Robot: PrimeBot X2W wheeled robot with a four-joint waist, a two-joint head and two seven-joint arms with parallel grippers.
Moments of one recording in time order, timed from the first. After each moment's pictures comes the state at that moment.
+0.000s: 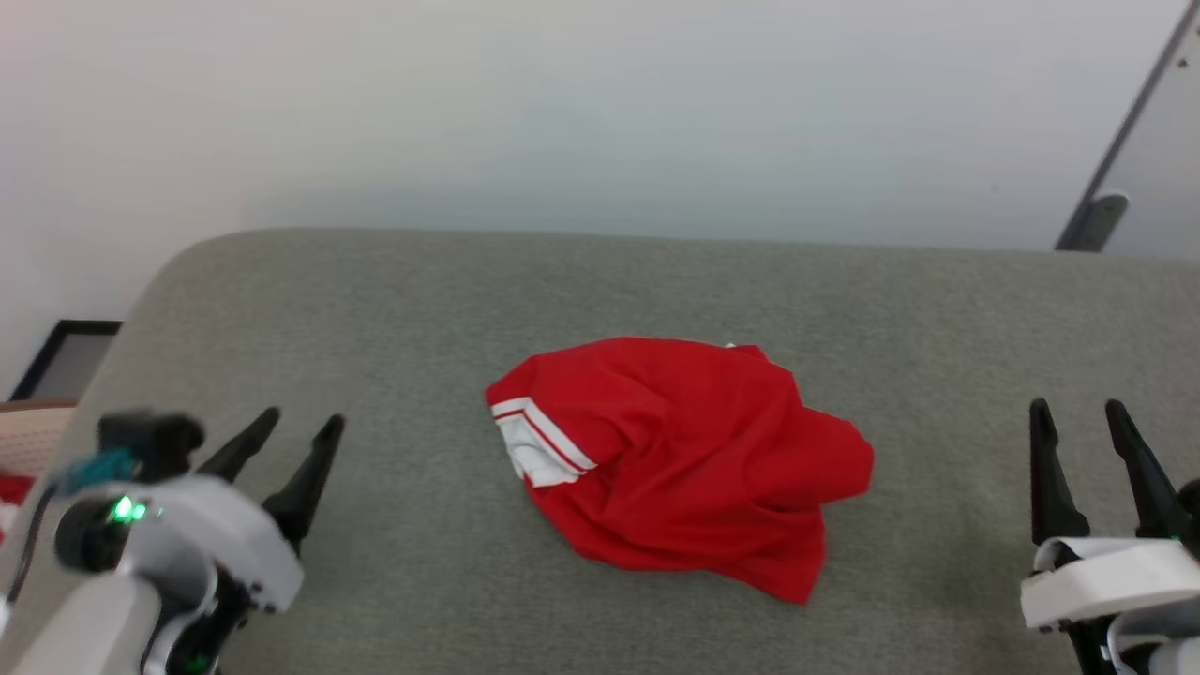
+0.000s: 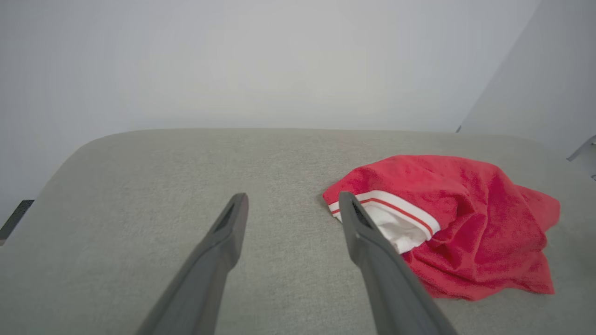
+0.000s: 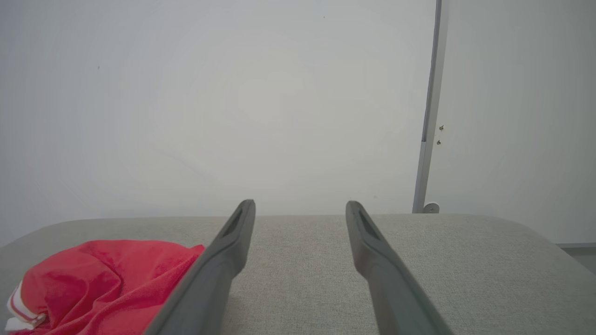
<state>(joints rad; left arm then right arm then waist) -0.29 0.59 -0.33 0.29 -0.78 -0.12 0.01 -0.12 -0.14 -0.09 0.16 0.24 0.13 -0.20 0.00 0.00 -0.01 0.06</state>
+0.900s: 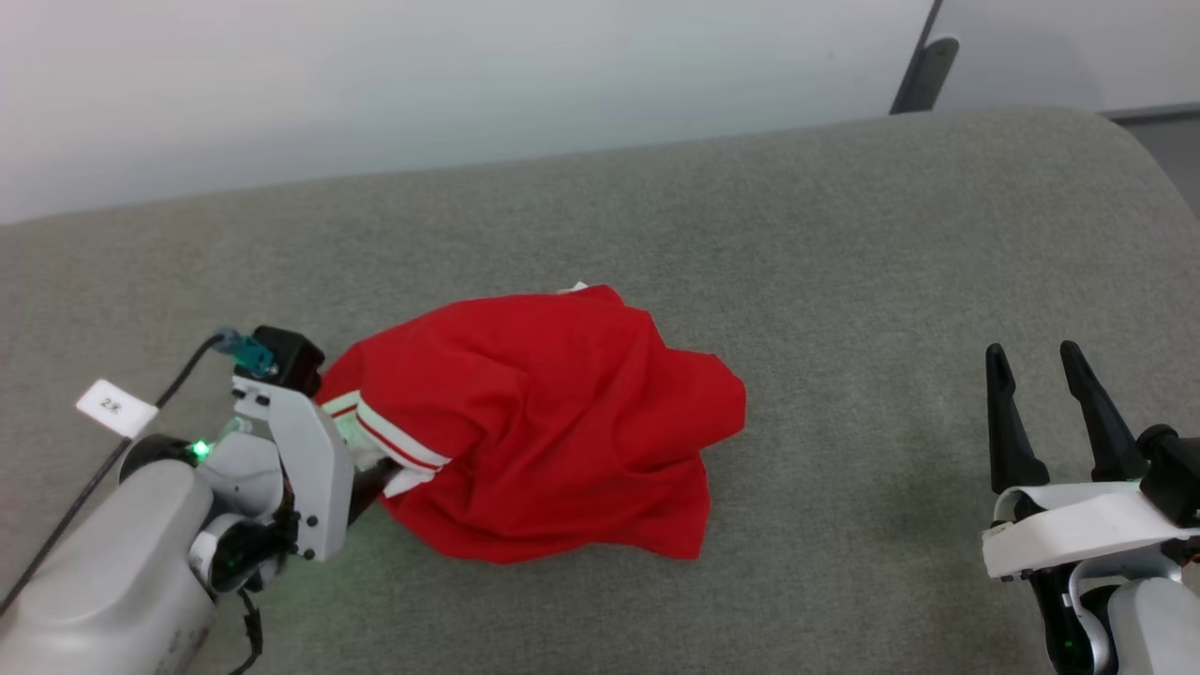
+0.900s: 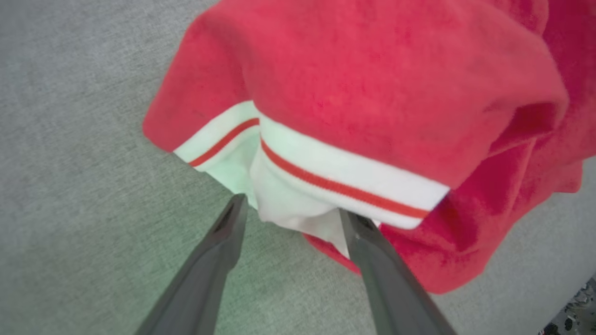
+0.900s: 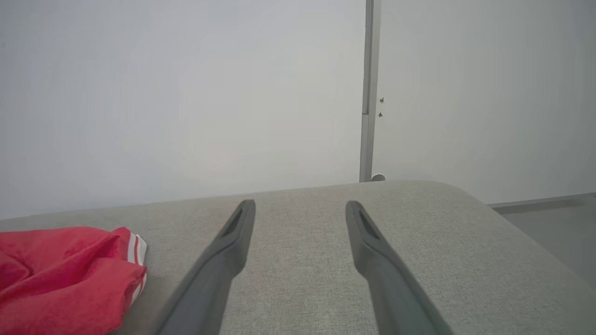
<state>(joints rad) -0.64 0.62 -0.69 0.51 -0.92 -0.13 0.52 -0.24 -0.14 -0.01 0.24 0.27 0.13 -0.26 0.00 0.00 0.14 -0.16</state>
